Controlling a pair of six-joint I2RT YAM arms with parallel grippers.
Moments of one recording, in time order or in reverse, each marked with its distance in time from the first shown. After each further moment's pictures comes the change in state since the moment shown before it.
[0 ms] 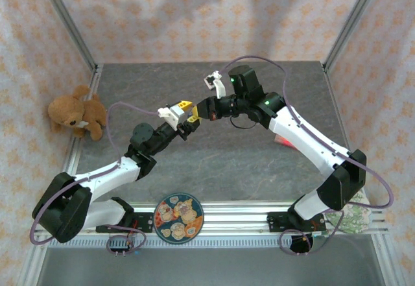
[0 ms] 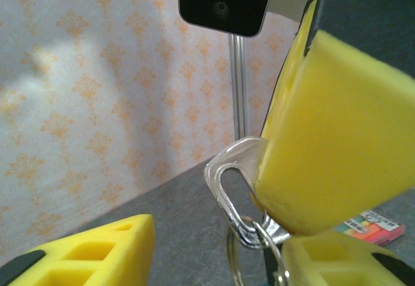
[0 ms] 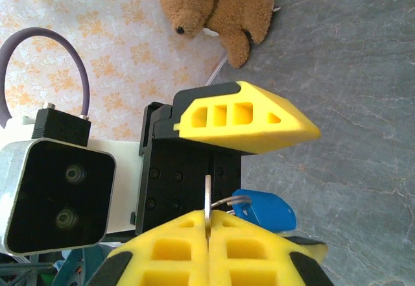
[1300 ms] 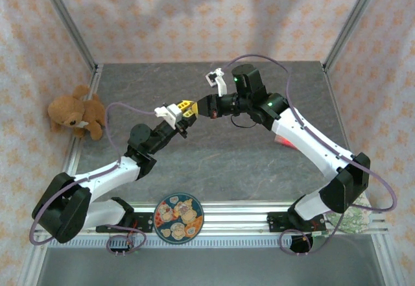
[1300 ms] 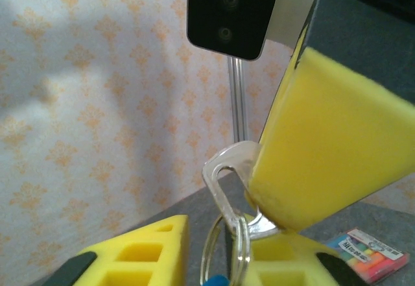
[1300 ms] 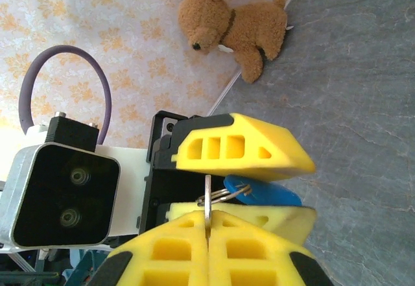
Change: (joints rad) left arm 0.000 -0.007 0.011 0.069 0.005 -0.006; right arm 0.000 -0.029 -0.011 0.060 -0.008 0.040
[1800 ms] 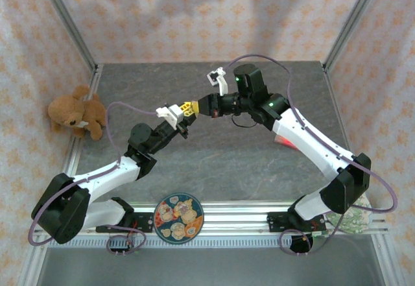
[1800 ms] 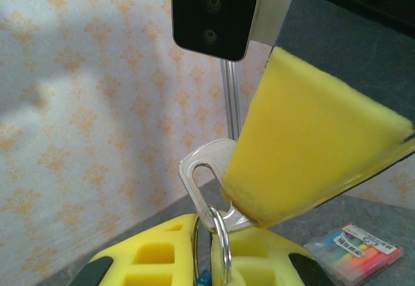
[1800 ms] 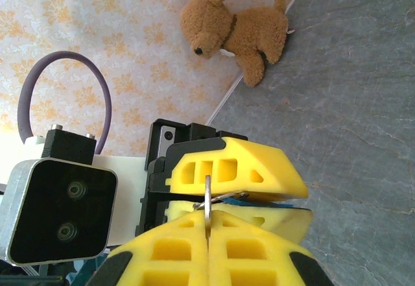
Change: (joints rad) left arm -0.006 -0.006 0.006 -0.024 0.014 0.016; right arm -0.011 -0.008 -0.013 0.020 -0.008 0.019
